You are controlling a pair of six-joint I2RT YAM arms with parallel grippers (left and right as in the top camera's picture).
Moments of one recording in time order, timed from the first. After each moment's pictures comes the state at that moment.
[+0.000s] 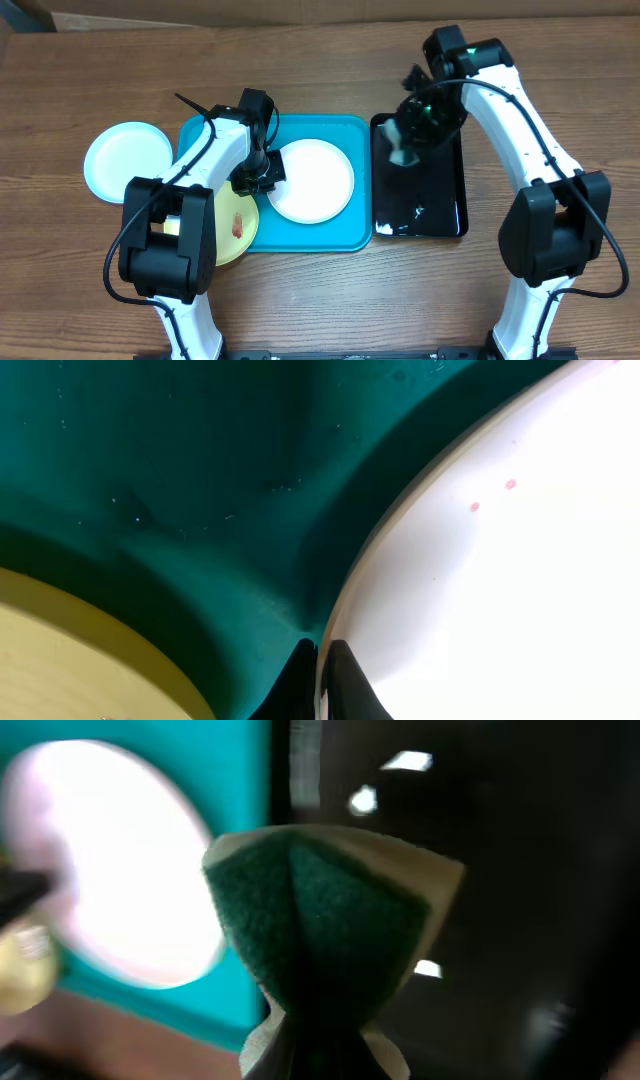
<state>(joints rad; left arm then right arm) -0.21 2.00 1.38 -0.97 0.08 -0.45 0.23 2.07 1.85 -1.32 -0.29 0.16</state>
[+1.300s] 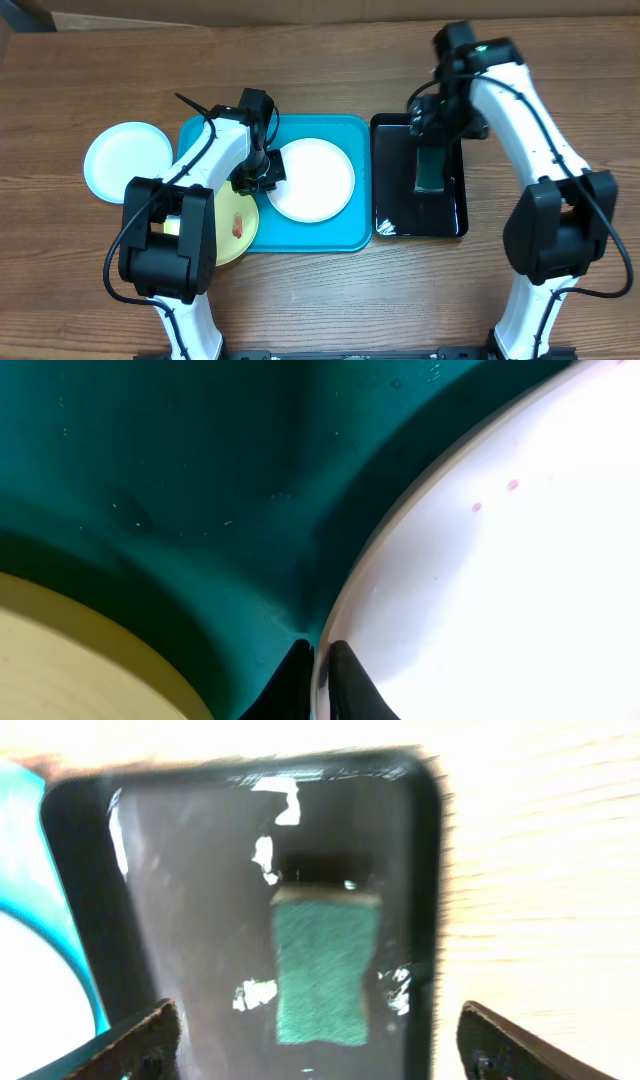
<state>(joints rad) -0.21 2.00 1.38 -0.96 0.08 -0.45 0.16 2.07 1.88 -1.27 0.00 0.28</state>
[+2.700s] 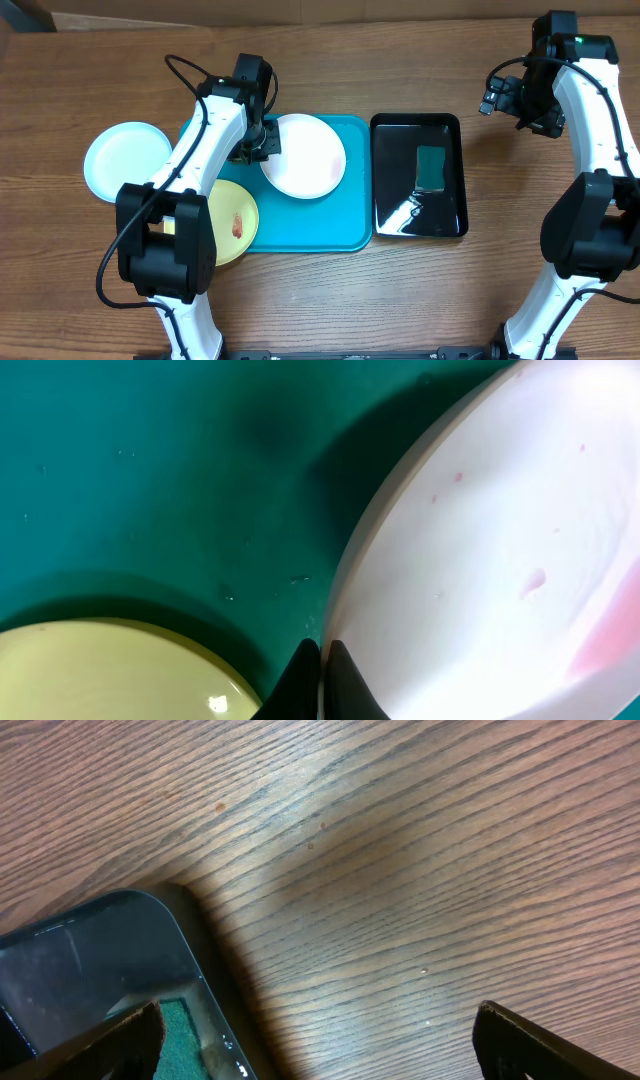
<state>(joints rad) -0.21 2.00 1.60 -1.06 -0.03 -0.34 -0.12 2.07 1.88 -1.23 0.01 0.28</state>
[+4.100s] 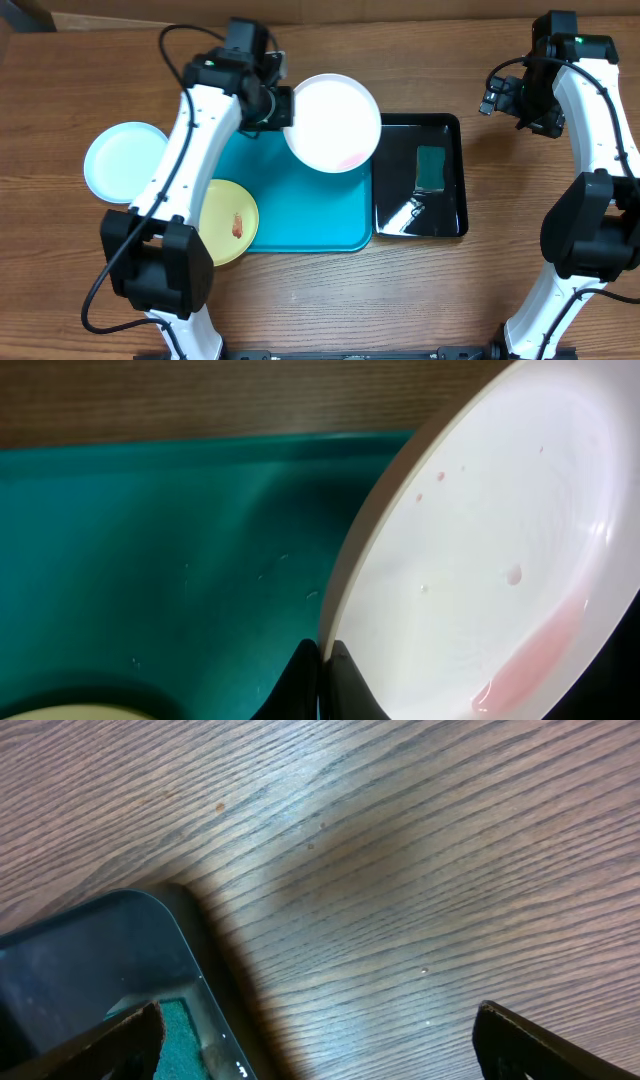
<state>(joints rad) -0.24 1.92 1.77 -1.05 0.19 -0.21 -0.12 2.07 1.88 -1.23 0.01 0.28</state>
